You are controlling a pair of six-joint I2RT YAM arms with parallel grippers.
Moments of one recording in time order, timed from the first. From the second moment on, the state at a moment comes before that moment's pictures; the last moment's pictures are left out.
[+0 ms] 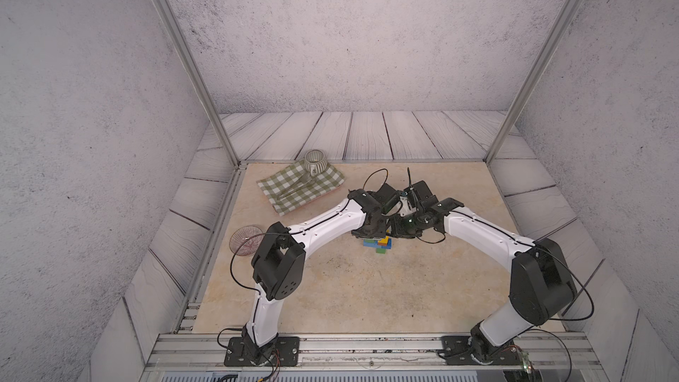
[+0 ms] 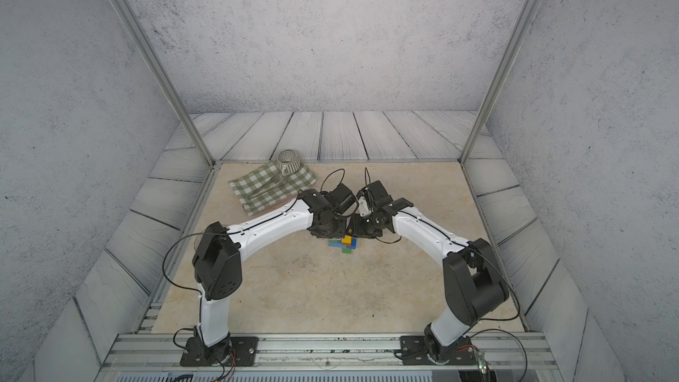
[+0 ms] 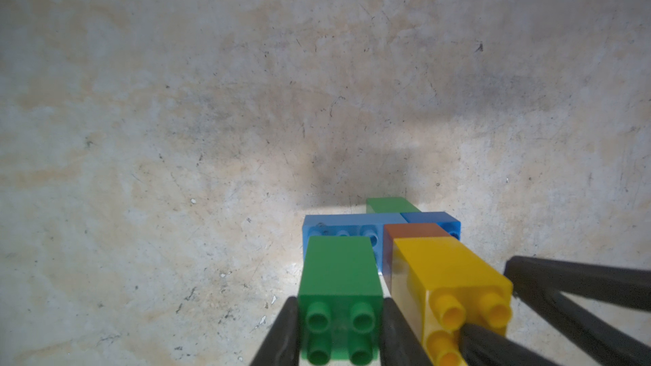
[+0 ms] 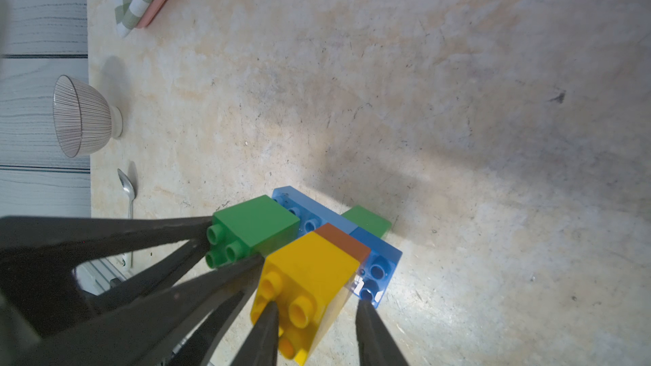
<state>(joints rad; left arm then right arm) -0.88 1.98 1.72 -1.02 -0.13 -0.69 0.51 1.60 1.16 -0.64 -0.36 0.42</state>
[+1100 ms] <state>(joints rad) -0.86 2.01 1.71 -1.01 -0.11 -0.70 0.51 1.59 1.15 -0.63 -0.36 0.43</state>
